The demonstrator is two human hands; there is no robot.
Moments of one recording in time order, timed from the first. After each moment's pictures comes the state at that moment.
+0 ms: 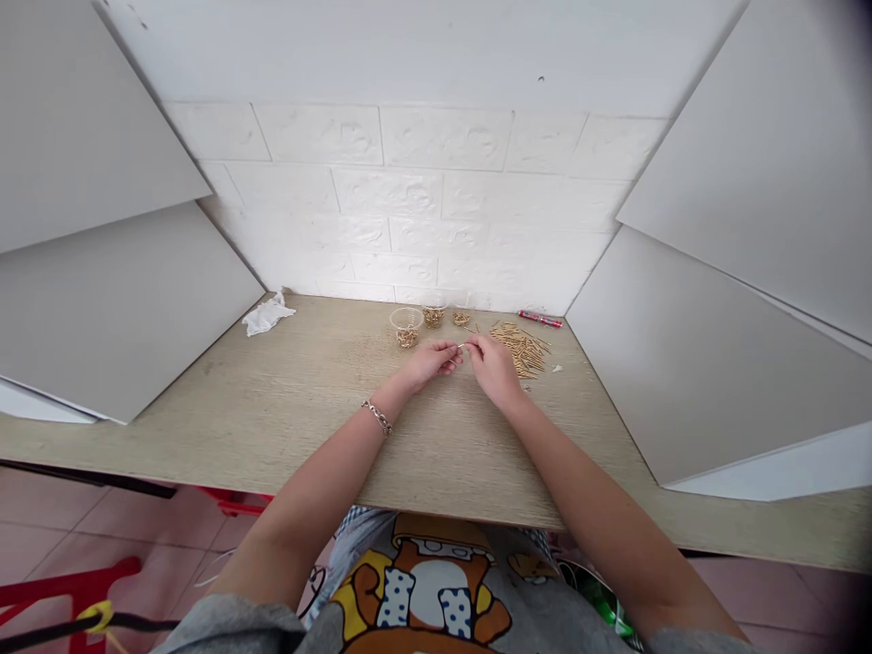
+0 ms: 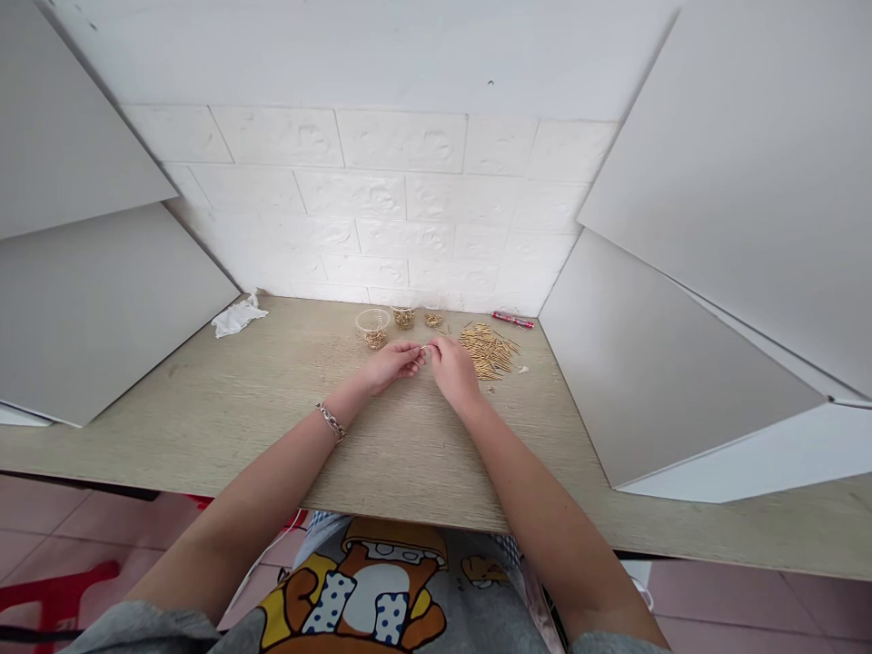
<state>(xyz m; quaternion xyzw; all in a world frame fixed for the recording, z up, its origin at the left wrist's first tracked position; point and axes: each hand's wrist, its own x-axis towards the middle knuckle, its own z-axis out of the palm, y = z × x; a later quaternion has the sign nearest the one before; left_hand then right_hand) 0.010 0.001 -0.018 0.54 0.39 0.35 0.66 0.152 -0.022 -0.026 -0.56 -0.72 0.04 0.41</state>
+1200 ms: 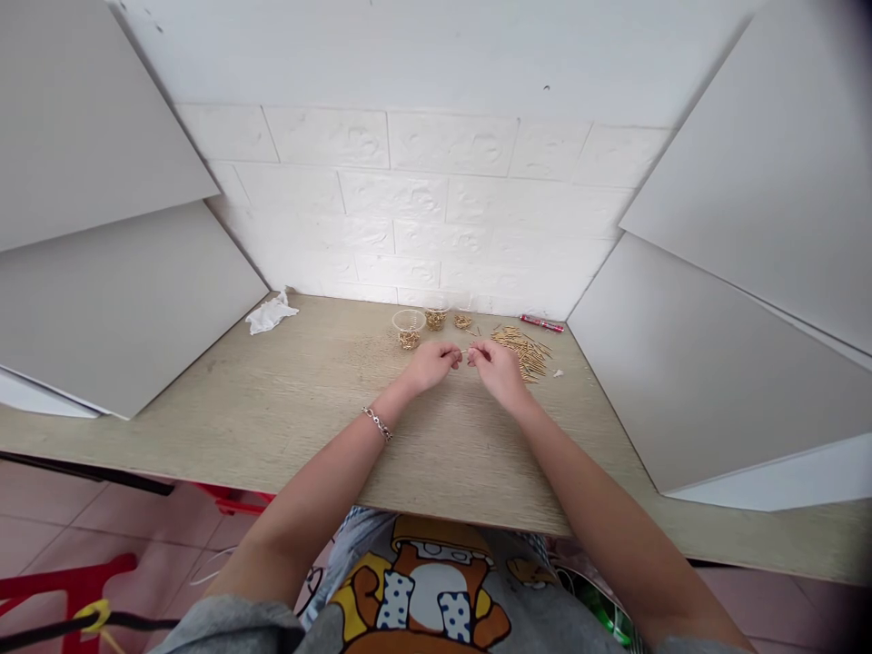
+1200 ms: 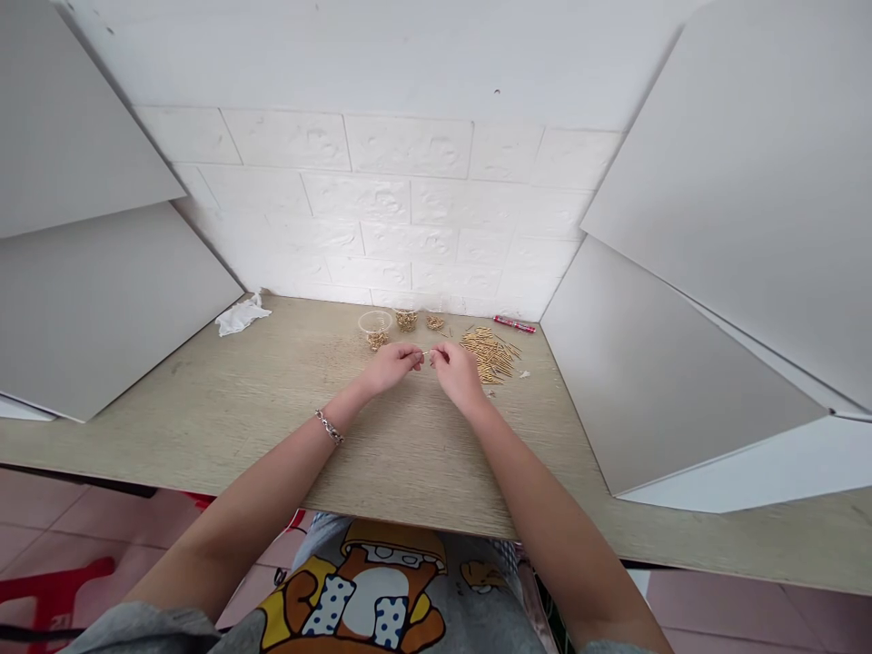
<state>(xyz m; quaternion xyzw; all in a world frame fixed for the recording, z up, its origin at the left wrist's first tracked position) 0.007 -0.012 0.004 0.79 0.46 0.29 0.30 0.154 -0.027 -0.018 -0.56 -0.66 0.20 0.46</state>
